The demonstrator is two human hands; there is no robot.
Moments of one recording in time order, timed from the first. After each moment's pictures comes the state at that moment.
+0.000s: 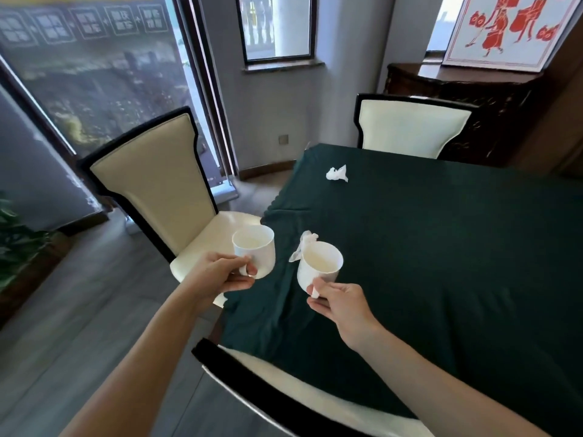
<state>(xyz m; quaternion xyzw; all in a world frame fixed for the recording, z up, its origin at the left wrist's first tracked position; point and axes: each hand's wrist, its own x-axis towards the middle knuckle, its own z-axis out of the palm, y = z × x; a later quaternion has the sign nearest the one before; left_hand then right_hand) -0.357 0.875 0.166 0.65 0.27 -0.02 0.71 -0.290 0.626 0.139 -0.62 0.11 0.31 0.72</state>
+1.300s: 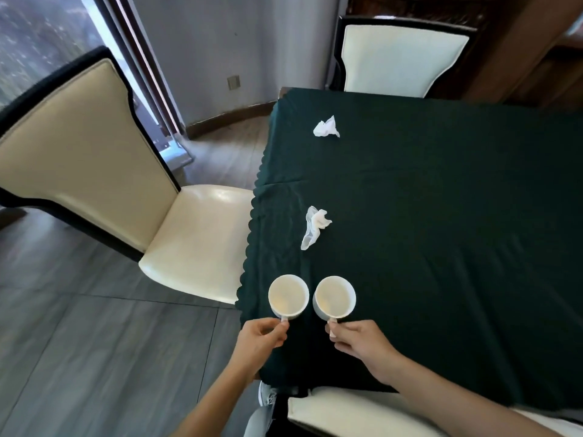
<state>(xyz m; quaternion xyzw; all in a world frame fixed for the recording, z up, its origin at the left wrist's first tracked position) -0.362 0.914 -0.017 0.69 0.27 -0.16 0.65 -0.310 0.682 0.022 -0.69 0.21 0.37 0.59</state>
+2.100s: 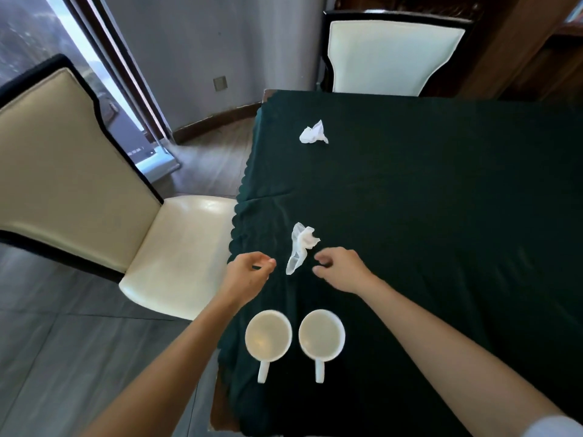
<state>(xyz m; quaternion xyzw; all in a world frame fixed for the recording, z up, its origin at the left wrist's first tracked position) -0.182 0.934 0.030 0.84 0.19 -0.11 0.50 -0.113 0.707 0.033 -0.91 -0.05 0.29 0.29</state>
